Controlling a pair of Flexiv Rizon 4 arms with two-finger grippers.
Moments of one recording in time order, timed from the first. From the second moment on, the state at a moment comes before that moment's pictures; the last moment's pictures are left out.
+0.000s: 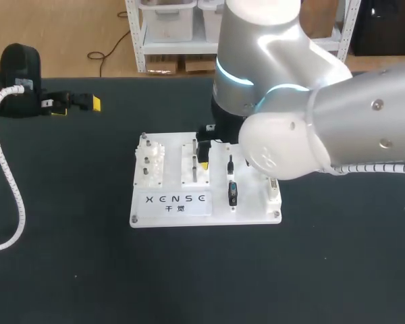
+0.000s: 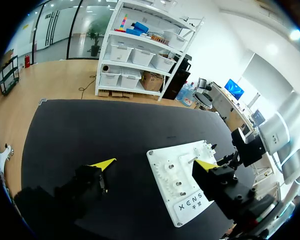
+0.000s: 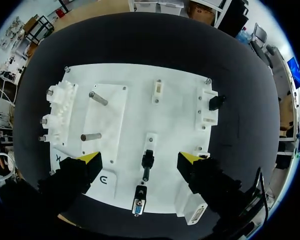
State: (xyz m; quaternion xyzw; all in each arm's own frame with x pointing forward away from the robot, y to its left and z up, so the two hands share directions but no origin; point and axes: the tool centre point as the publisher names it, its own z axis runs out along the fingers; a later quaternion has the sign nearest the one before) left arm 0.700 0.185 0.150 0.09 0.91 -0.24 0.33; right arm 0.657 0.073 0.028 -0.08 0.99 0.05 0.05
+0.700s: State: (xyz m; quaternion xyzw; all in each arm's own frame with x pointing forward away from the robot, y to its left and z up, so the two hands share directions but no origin) left arm 0.700 0.185 0.150 0.09 0.91 -0.24 0.33; right arm 0.652 0.071 0.026 -0.07 1.00 0.04 0.04
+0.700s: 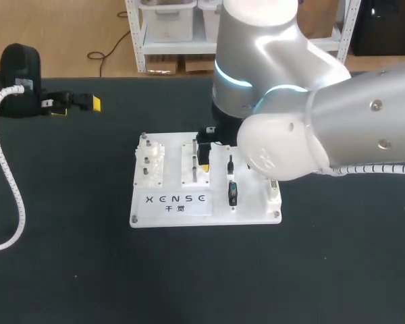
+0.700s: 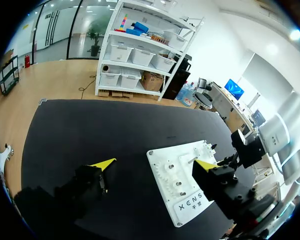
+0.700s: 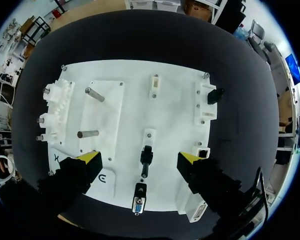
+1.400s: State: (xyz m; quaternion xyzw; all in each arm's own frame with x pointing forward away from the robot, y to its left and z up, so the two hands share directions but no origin) left arm 0.700 0.185 0.150 0.09 0.91 -0.24 0.33; right arm 0.654 0.066 0.023 -0.05 1.00 0.01 0.05
